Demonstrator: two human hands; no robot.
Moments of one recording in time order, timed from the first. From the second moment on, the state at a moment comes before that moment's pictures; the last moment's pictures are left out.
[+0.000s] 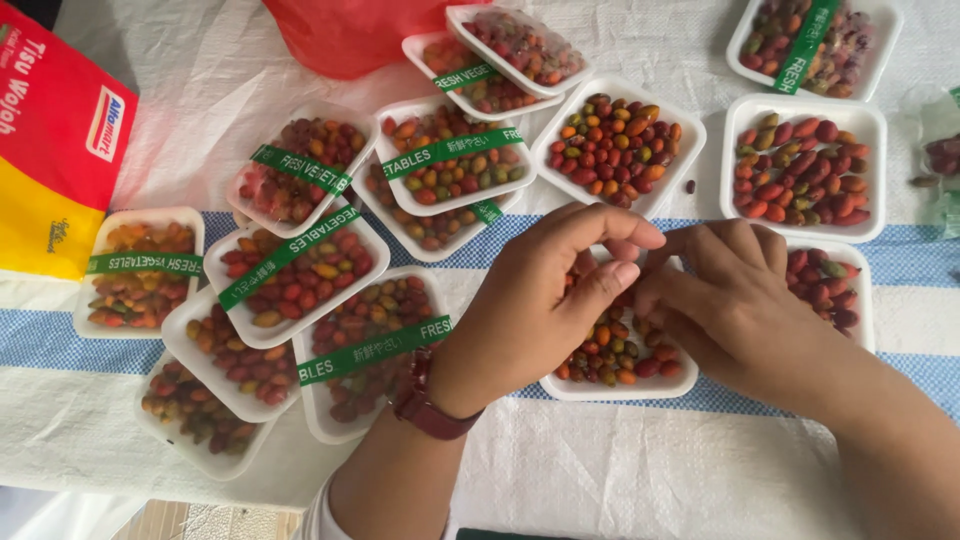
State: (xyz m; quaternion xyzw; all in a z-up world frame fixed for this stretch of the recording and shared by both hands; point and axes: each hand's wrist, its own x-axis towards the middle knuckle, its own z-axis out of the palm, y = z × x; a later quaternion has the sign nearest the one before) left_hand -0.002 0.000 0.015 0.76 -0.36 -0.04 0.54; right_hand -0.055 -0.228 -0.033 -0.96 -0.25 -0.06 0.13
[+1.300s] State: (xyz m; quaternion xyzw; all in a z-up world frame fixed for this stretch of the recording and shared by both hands) left_hand -0.007 -0.015 0.002 0.80 -0.40 -0.02 0.44; right_hand -0.049 -0.222 -0.015 -0.87 -0.20 -0.18 0.41
